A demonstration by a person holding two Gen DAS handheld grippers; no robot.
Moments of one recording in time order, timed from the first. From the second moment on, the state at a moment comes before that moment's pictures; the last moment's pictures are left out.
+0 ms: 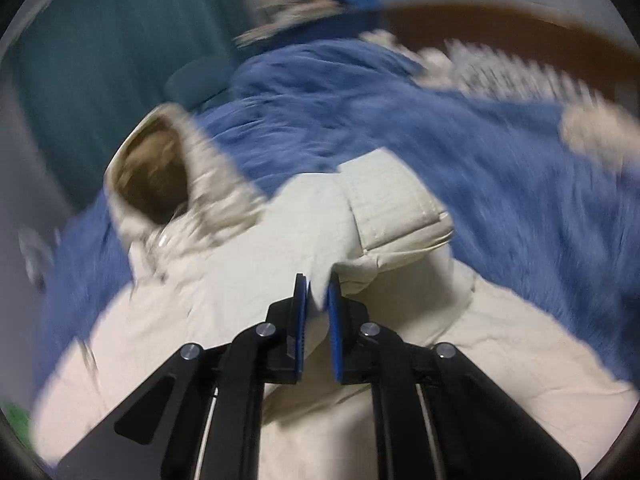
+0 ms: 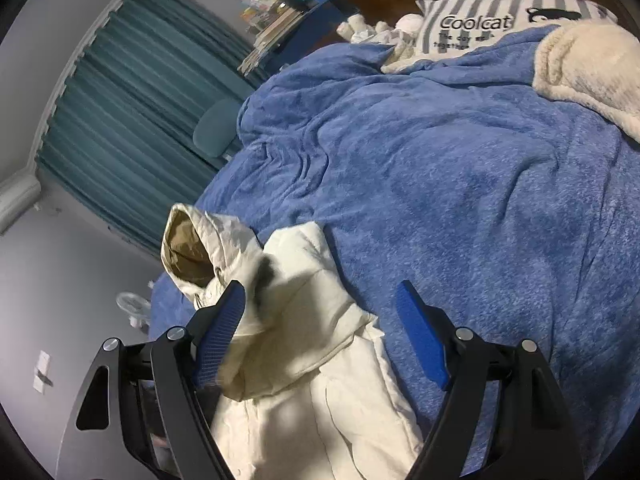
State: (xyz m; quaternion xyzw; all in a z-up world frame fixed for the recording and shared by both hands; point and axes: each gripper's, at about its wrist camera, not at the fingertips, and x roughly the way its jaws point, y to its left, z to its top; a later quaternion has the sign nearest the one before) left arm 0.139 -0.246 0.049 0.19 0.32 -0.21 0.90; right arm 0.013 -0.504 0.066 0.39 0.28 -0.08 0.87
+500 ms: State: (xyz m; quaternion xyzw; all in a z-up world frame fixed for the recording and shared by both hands) left arm 0.164 -0.013 0.022 0.00 0.38 -0.08 0.92; right arm 0.065 -0.405 0.051 0.28 0.35 -0.06 0.89
